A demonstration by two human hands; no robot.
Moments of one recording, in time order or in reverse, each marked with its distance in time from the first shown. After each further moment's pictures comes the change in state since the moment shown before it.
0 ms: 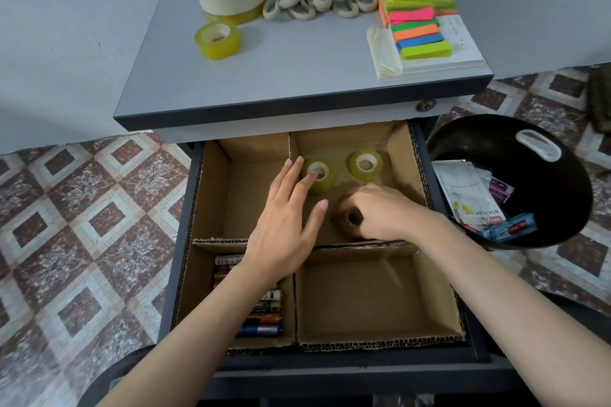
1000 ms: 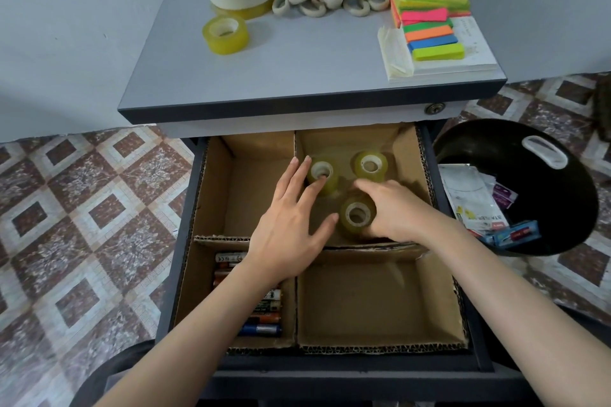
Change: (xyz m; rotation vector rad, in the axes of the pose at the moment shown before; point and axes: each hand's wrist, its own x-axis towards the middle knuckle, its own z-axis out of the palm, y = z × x) left_hand 0.000 0.009 -0.008 0.135 -0.135 -0.029; right_hand -0.008 0.004 -0.005 0.216 0.025 0.192
